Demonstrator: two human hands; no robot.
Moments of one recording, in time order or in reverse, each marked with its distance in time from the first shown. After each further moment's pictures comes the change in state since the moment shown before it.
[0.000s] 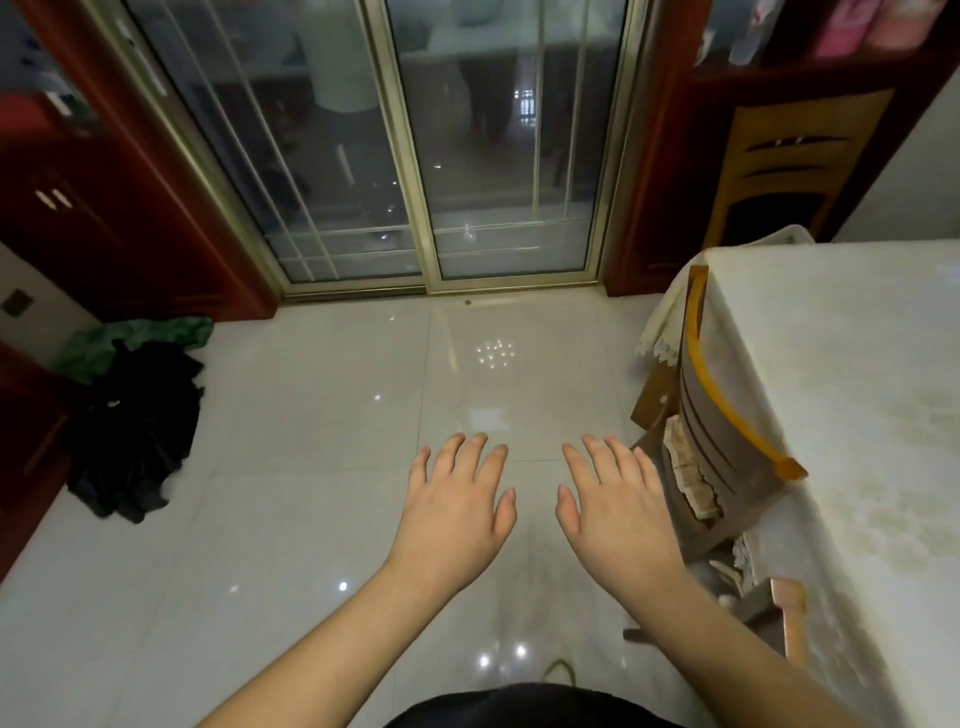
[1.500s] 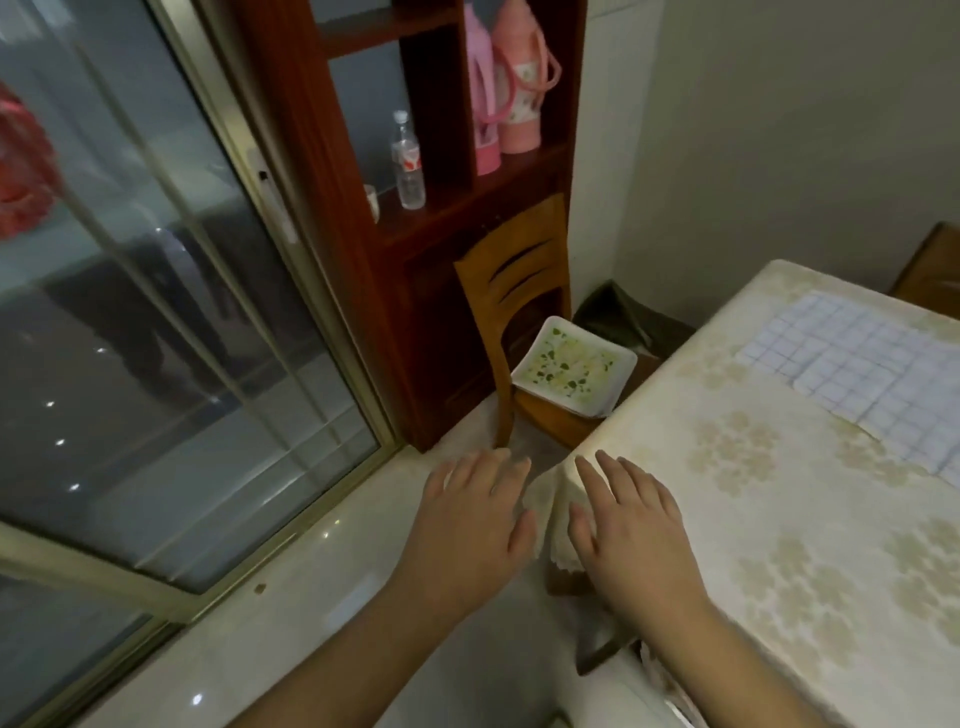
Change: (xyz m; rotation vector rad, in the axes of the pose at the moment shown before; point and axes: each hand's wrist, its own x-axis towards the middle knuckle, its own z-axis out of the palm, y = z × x) left_hand 0.696 0.111 -0.029 -0.093 -0.077 0.903; right_hand 0.510 0.243 -0.032 -0.057 0.192 0.821
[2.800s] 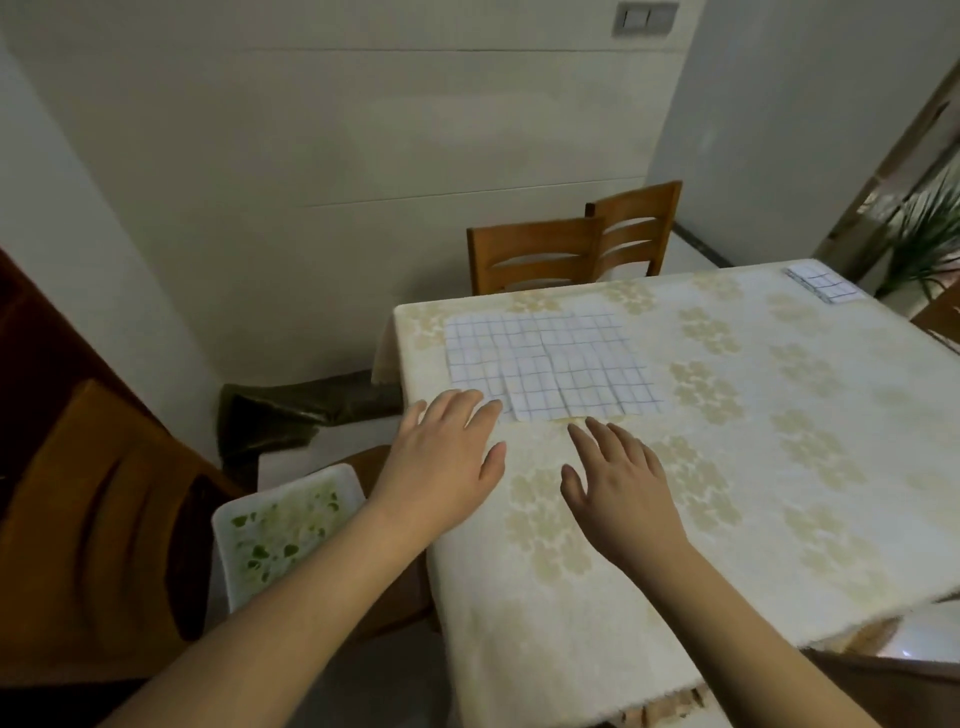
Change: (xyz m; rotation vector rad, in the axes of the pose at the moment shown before) left_hand 0.440 0.094 0.001 -0.105 -0.076 1.052; right_hand 0.197 0.151 -0.014 -0.216 0.195 1.016
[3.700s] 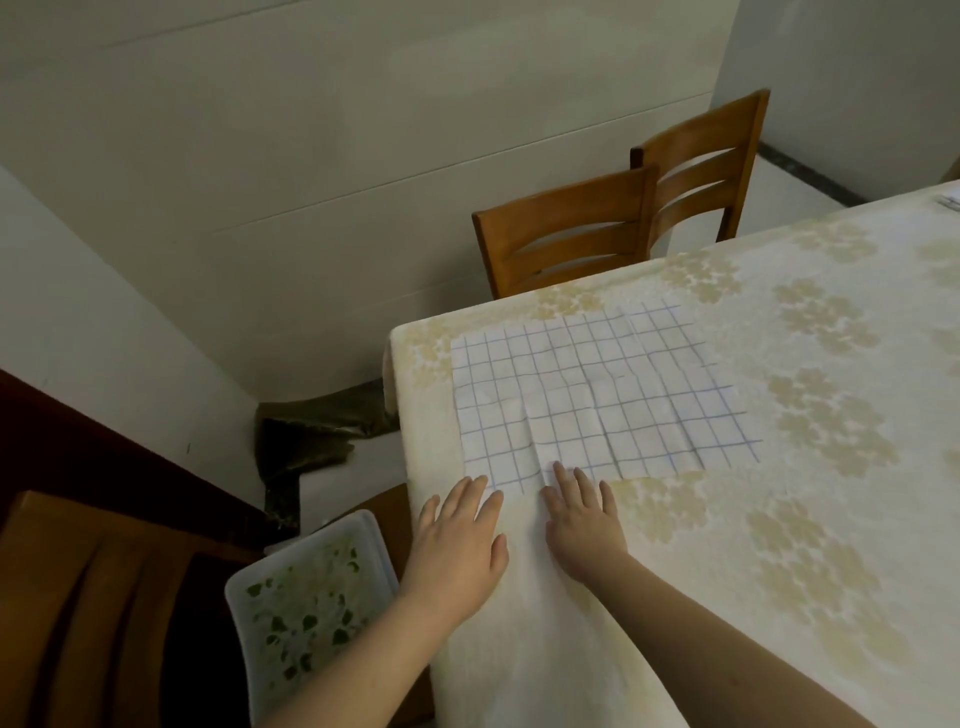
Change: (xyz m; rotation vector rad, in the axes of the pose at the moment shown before) left_hand 0.142 -0.051 0.170 0.088 -0.354 -0.150; right_hand 0.180 0.039 0.239 0.029 -0.562 -0.097
